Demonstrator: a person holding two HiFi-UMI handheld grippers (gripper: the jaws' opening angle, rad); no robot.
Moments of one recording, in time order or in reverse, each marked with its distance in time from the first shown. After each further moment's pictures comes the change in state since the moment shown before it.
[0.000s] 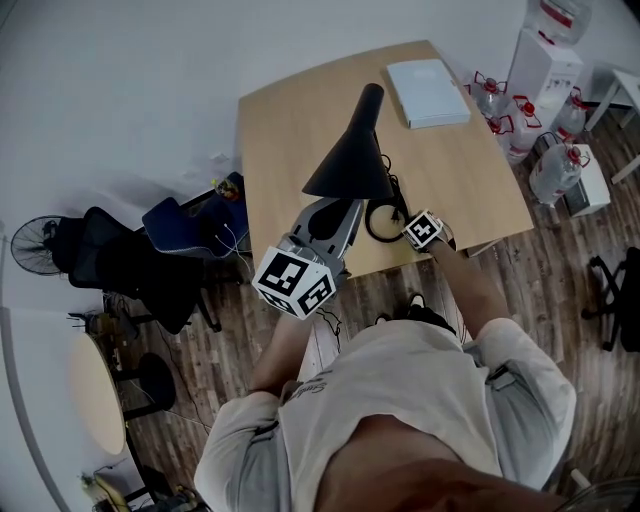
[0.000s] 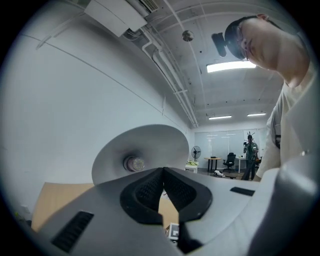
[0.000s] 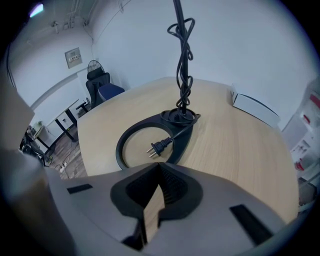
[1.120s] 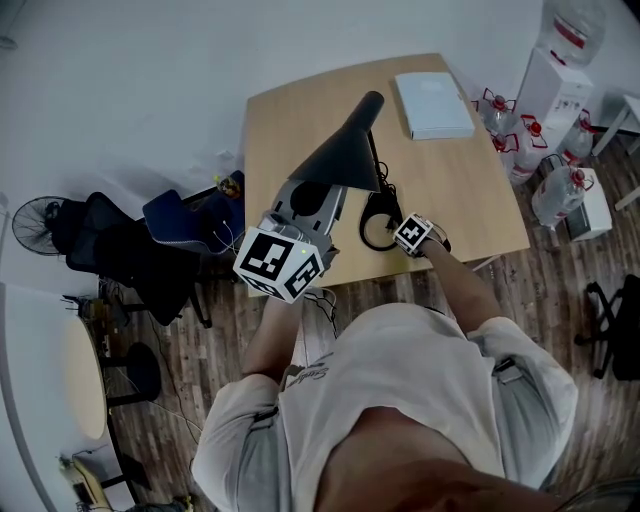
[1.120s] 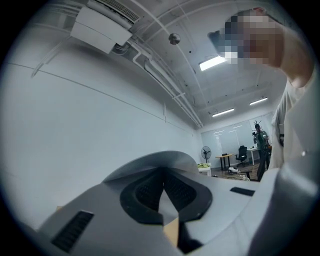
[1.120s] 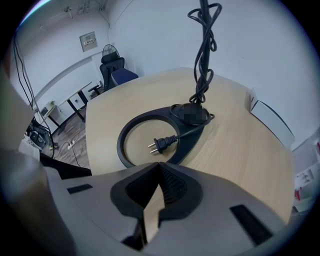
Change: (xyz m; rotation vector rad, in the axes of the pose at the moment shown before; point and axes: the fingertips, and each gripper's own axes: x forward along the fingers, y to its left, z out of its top) left arm 0.019 0.008 0.051 0.150 -0.092 0.107; right arm 0.009 -0.006 0.002 -0.203 0.111 0.049
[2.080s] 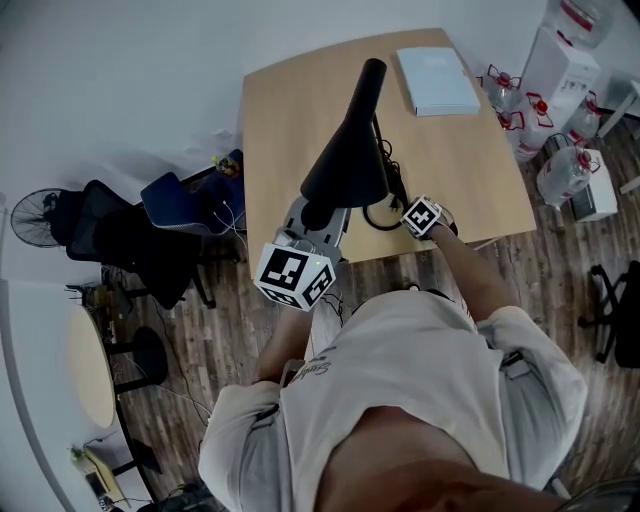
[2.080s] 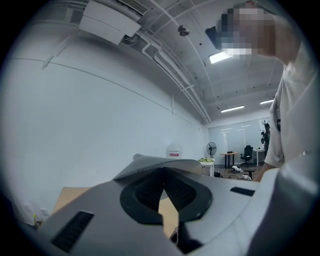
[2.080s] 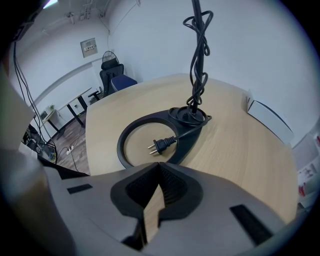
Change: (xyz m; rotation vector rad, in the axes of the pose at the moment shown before) left arm -0.024 -0.005 -0.071 -0.075 0.096 0.074; right arm -0.004 -0.001 0.000 0.015 -0.069 -0.006
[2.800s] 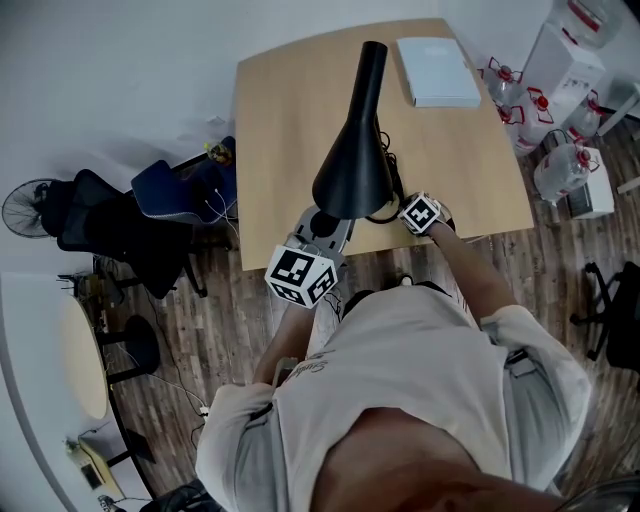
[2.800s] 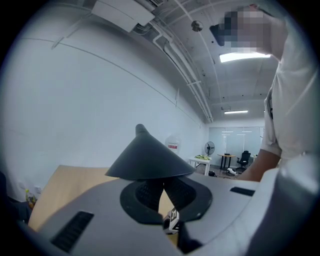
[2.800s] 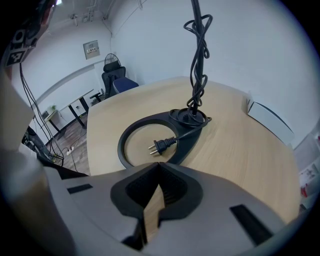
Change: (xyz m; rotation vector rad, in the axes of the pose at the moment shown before) left arm 0.003 0.001 -0.082 -0.117 0.082 -0.021; right arm 0.002 0.000 -0.002 0.005 -0.038 0.005
